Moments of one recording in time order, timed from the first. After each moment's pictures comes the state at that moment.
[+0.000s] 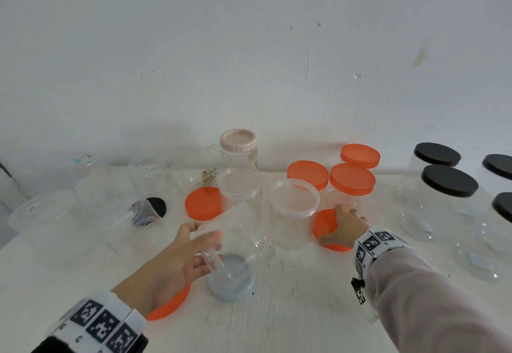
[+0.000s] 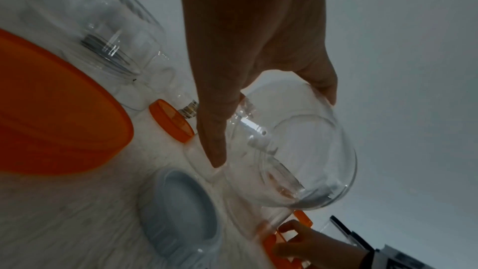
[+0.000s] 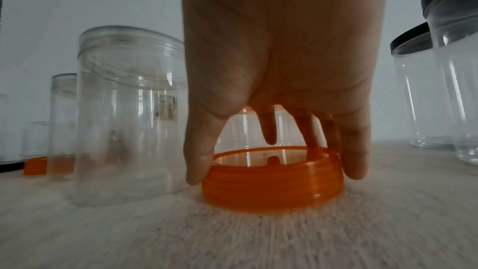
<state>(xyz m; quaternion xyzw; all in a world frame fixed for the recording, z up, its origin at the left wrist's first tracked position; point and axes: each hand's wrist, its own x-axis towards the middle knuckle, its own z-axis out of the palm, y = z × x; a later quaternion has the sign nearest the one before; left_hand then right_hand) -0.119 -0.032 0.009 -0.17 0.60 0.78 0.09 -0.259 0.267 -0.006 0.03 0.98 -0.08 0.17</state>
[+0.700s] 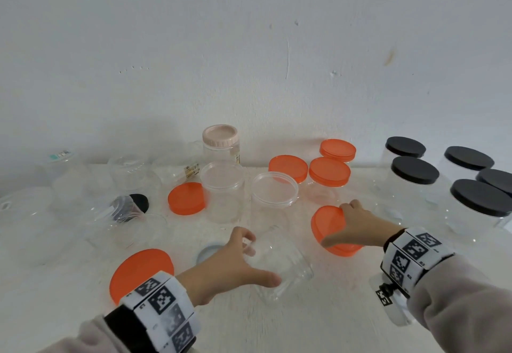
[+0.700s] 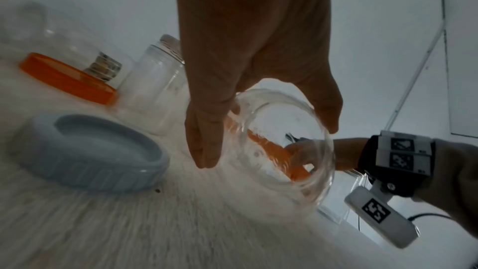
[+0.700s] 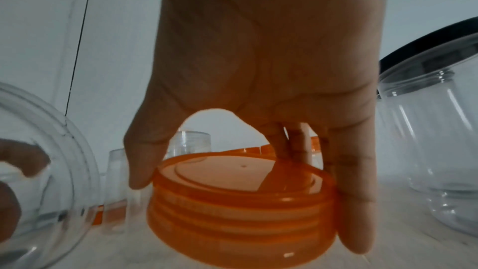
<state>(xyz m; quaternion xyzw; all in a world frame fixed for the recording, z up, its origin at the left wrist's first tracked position) -0.118 0.058 0.008 -0.03 0.83 0.52 0.20 -0.230 0.328 0.020 -0.03 0.97 -0.10 0.20</state>
